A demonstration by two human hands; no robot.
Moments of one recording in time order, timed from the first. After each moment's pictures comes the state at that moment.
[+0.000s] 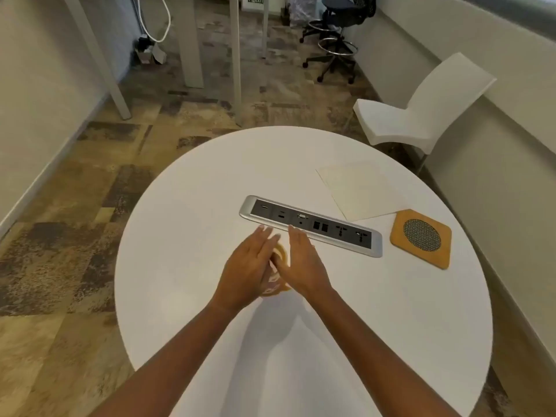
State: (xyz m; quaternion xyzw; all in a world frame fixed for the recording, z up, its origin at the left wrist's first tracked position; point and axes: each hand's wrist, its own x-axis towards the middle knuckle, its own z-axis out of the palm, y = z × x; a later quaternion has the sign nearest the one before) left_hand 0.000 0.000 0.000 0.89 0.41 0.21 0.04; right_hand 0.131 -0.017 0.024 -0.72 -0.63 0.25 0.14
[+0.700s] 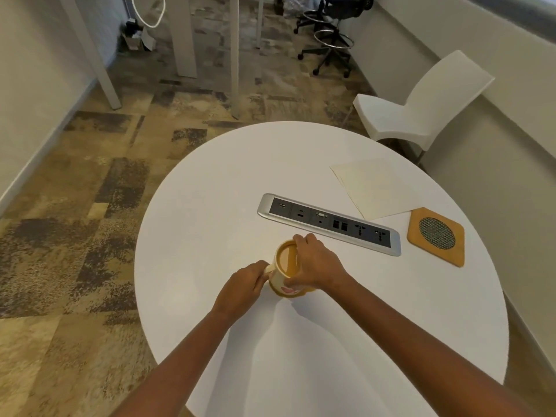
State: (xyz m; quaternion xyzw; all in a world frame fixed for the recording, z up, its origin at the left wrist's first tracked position) left_hand -0.060 0.011 -0.039 0.78 0.50 0.18 0.34; right_hand 0.098 0.008 0.033 -0.71 -0.67 0.22 -0.07
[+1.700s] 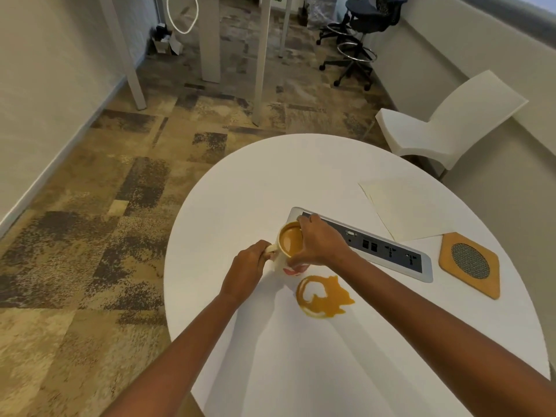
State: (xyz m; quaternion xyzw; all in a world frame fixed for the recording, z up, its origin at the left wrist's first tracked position) left_hand -0.100 0.067 -0.022 0.72 0.53 0.30 0.34; right_hand 0.051 0.080 0.058 -0.68 -0.71 0.18 -0.05
